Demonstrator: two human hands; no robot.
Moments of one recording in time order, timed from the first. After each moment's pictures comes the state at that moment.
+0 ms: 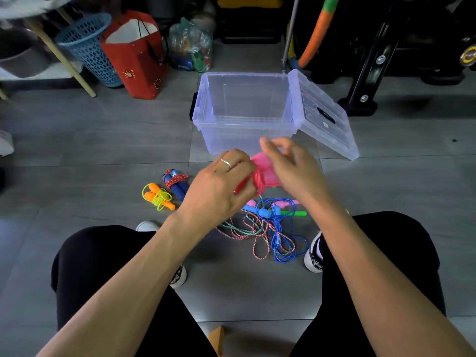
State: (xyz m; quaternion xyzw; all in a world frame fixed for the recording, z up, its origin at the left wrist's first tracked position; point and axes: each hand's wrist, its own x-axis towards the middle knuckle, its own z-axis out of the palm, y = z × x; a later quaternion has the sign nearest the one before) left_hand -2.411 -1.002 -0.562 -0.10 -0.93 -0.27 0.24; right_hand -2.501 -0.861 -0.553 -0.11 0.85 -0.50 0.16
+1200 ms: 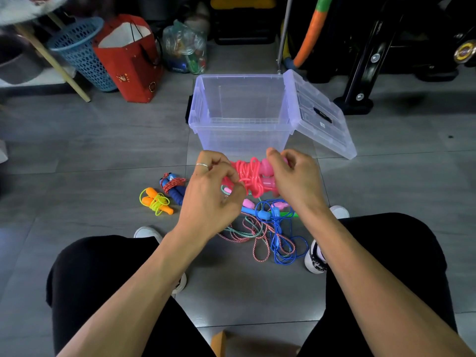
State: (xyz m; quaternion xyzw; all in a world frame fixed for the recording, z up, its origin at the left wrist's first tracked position) left_hand -2.406 -0.999 -0.567 0.10 -0.90 -0.38 0.21; right_hand -2.501 -0.863 -0.573 -0.06 0.83 -0.55 0.07
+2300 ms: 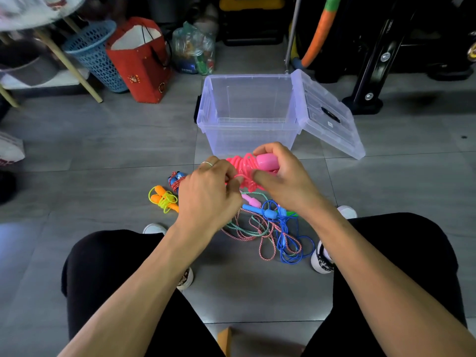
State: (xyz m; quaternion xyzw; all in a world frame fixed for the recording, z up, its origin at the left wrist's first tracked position) left_hand -2.400 -1.002 -0.555 0.18 -0.95 -0.20 0.18; right_hand -2.492 -0.872 -0.570 -0.20 0.79 -0.55 0.18
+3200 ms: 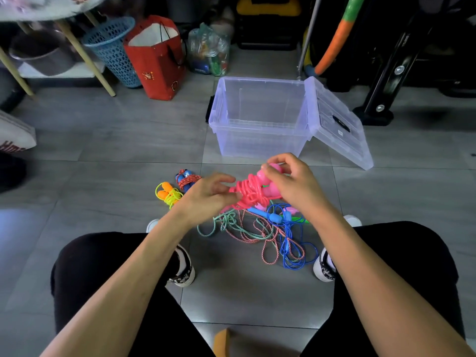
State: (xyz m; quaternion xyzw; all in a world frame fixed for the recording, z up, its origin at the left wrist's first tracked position) left_hand -2.388 -1.050 -0.581 0.24 -0.78 -0.57 -0.09; right_hand -2.501 -0.879 -0.596 -0.13 0.79 -0.56 0.21
